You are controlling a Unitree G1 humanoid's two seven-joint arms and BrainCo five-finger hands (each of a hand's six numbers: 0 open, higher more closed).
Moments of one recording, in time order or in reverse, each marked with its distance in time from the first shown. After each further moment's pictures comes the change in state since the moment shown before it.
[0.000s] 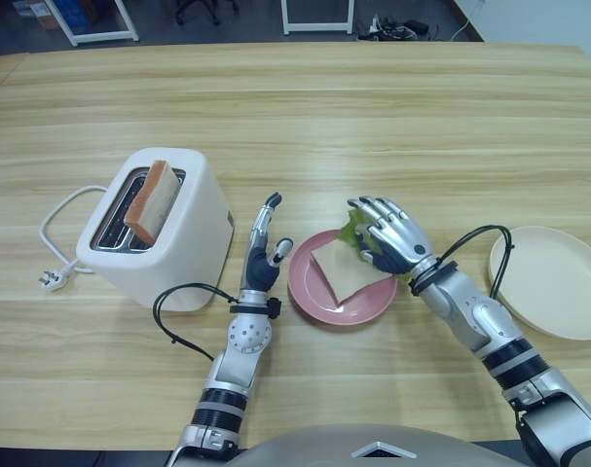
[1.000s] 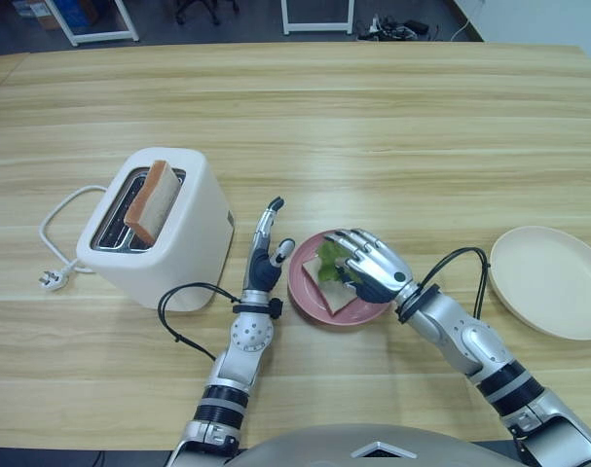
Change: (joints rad) left arm -0.021 -0.001 -0.002 0.058 0.001 -0.005 0.006; right arm 0.118 -0.006 0.062 -0.144 -0.069 -0.006 0.106
